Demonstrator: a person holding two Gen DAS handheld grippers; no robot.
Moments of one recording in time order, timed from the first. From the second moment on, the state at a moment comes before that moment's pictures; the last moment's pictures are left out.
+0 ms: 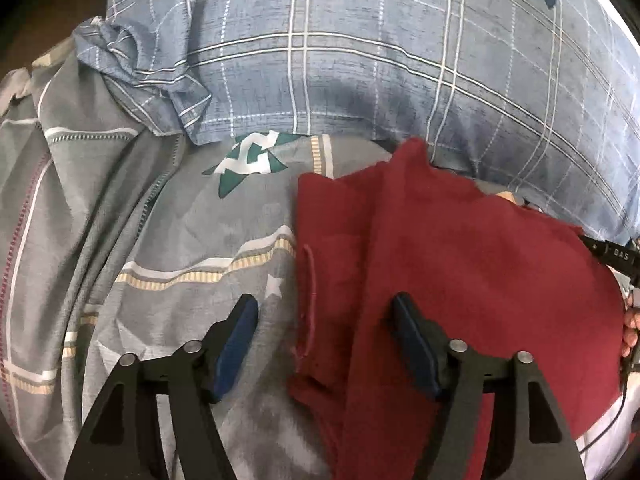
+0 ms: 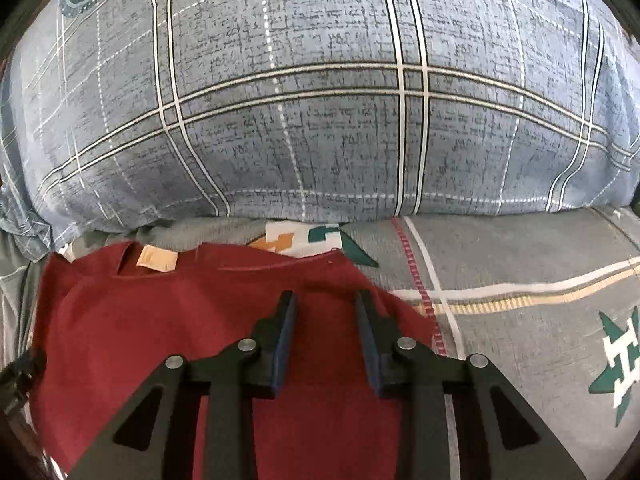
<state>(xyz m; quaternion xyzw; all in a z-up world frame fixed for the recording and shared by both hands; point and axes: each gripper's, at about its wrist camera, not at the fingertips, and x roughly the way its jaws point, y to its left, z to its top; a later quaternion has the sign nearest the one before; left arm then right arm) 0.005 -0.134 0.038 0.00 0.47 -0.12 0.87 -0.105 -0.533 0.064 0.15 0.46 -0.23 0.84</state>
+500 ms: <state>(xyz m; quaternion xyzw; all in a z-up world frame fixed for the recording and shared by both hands) -0.005 -0.118 0.051 0.00 0.47 -0.13 0.88 -0.033 -0.365 0.093 0.12 0.46 -0.02 0.88</state>
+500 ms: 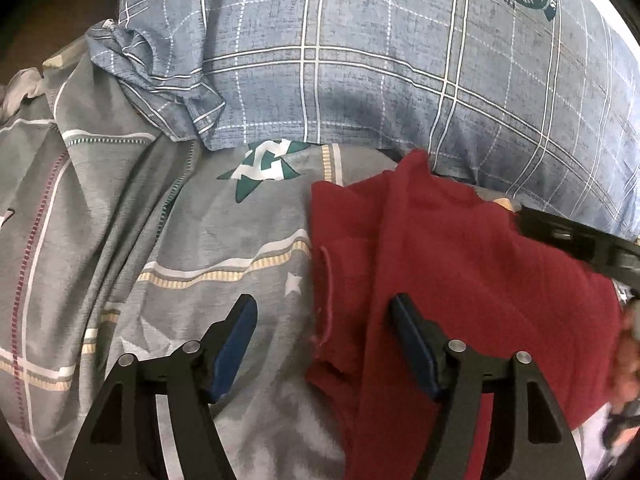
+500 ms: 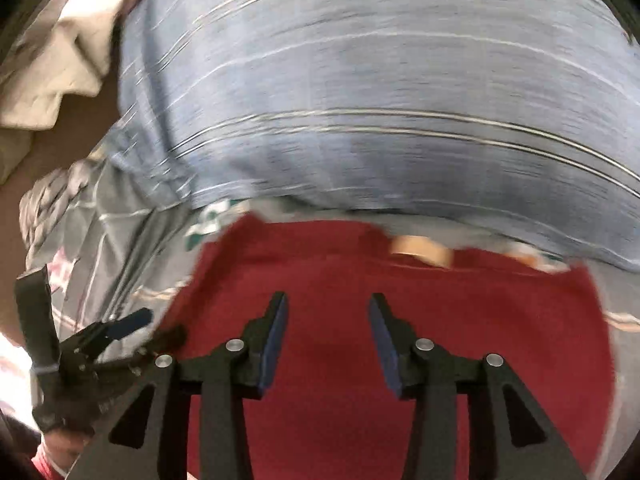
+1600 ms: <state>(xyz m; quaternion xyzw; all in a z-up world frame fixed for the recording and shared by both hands) -0.001 -0.071 0.066 -0.03 0.51 -0.12 0.85 0.061 -0.251 0.032 -0.02 0.54 -0.04 0.84</state>
